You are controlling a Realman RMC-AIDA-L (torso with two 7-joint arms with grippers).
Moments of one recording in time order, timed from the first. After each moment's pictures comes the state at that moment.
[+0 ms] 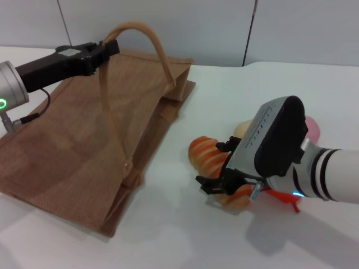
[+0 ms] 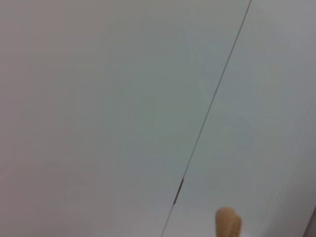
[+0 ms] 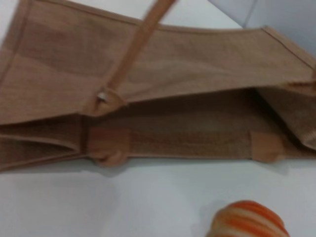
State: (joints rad) left arm -0.78 -2.03 2.86 -0.55 -0.70 1.57 -1.40; right arm 0.44 1.94 -2.17 -1.29 -2.31 -0.53 2.51
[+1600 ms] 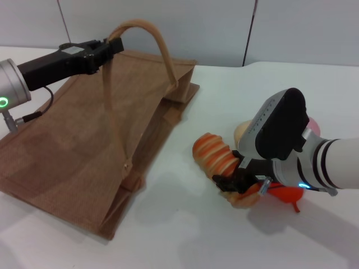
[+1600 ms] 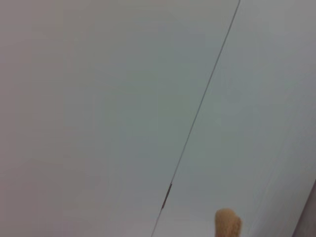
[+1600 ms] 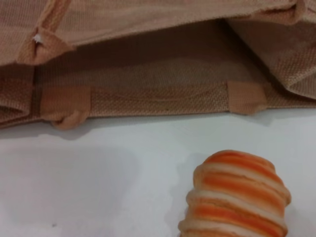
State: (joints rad) left arm -0.79 -2.03 2.86 -0.55 -0.70 1.60 -1.40; right arm 0.51 1.98 -2.05 -1.14 -2.32 -0.66 2.50
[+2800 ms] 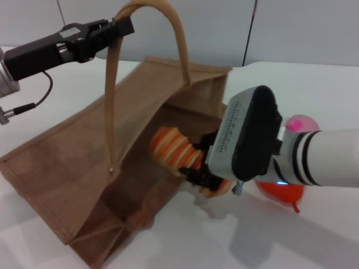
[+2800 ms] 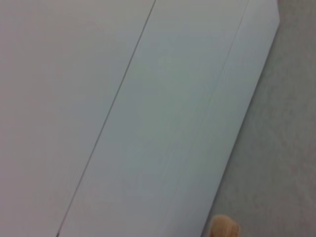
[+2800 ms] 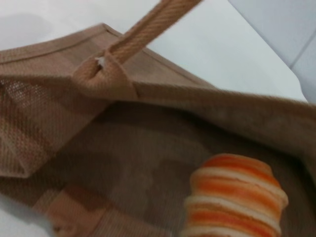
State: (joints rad) left arm -0.80 -1.99 2.86 -0.56 -0.74 1.90 -1.48; right arm 0.48 2.01 -2.06 -1.35 -2.33 -0.71 2.29
